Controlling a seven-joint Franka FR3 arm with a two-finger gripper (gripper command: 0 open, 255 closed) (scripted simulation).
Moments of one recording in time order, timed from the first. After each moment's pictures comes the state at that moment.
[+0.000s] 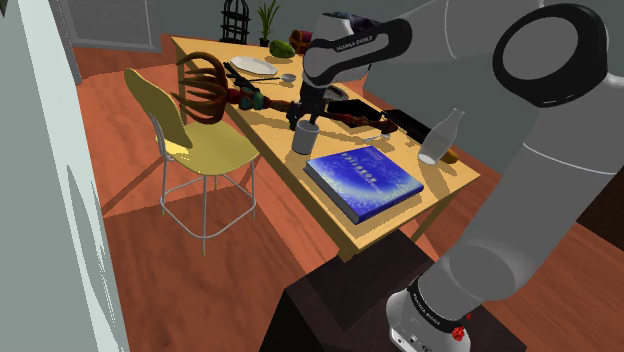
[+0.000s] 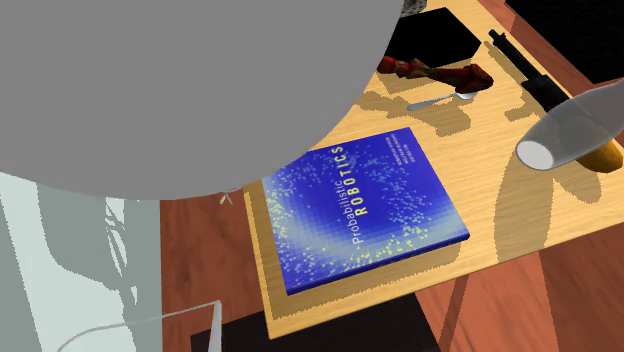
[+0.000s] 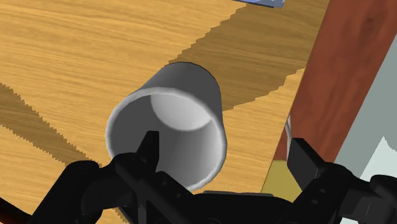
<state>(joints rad) -0.04 0.19 0.02 -1.96 -0.08 2.24 -0.07</state>
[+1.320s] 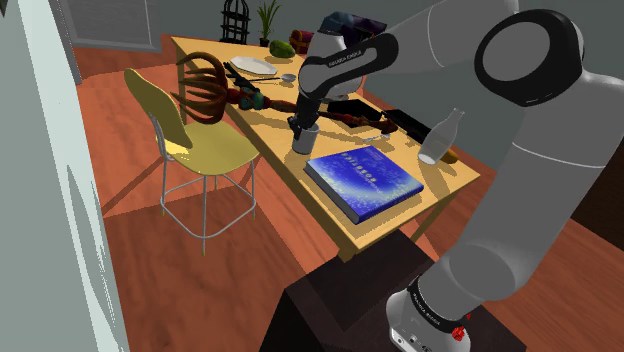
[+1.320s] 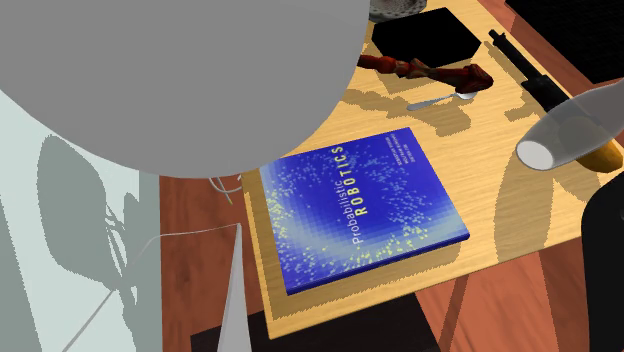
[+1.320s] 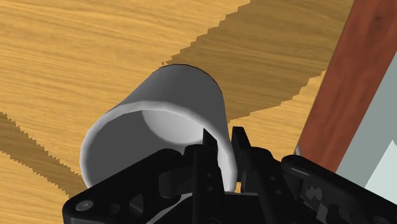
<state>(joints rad) -0.04 0.26 0.02 -1.97 -0.08 2.32 -0.07</state>
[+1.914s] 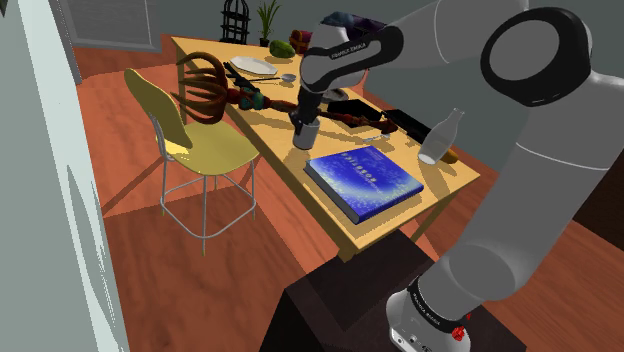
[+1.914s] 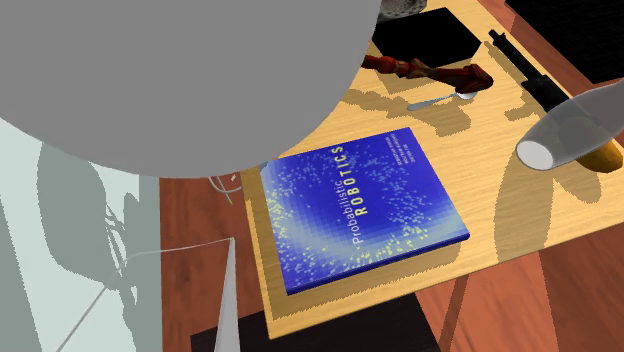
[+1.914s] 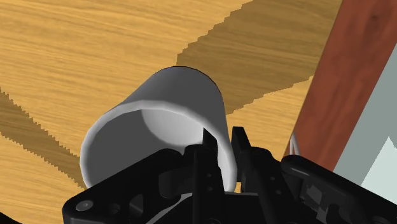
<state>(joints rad) -0.04 0.24 0.02 -1.95 -0.08 2.28 -0.07</state>
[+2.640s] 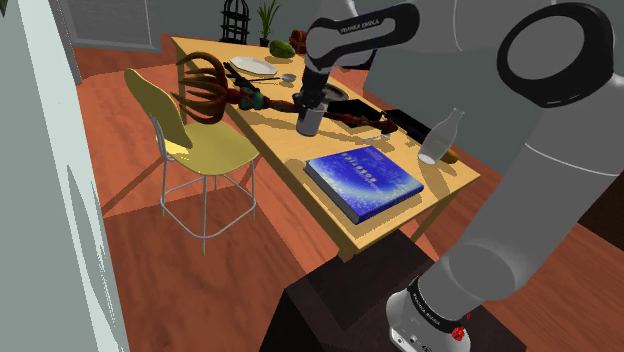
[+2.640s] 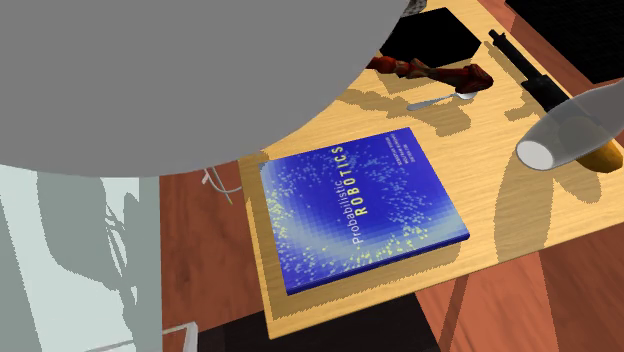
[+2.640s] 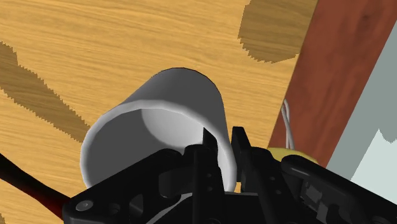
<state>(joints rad) -0.04 0.18 0.02 -1.88 -0.07 2.14 -0.08</state>
